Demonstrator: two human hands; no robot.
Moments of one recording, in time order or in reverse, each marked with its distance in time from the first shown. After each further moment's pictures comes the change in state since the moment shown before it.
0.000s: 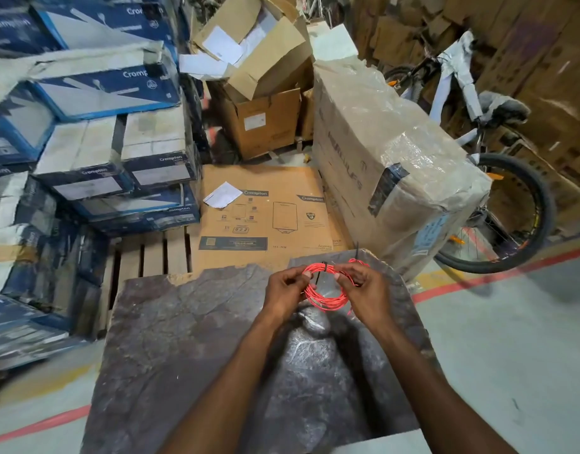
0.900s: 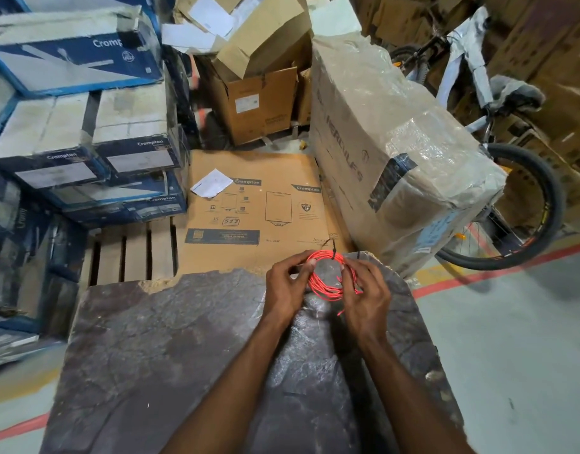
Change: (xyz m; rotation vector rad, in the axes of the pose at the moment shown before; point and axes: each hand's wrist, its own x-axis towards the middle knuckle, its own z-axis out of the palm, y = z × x) left_hand 0.067 -0.021 0.014 0.210 0.013 0.350; right_hand 0.032 0.046 0.019 -0.245 0.259 -0.264
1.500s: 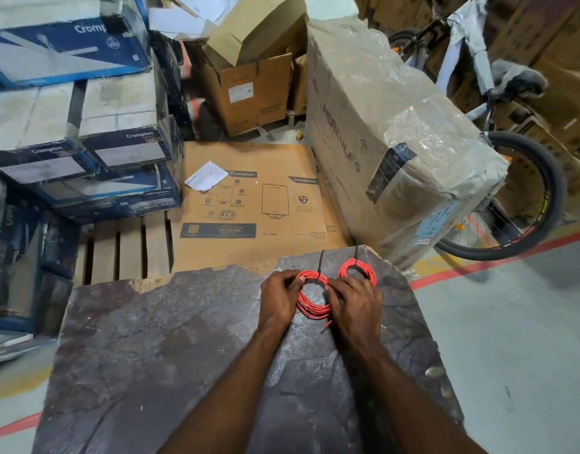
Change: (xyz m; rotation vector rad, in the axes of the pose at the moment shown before) left_hand 0.003 -0.048 0.000 0.360 0.041 -0.099; right_hand -0.019 0.036 0.018 -0.592 -0.235 0.025
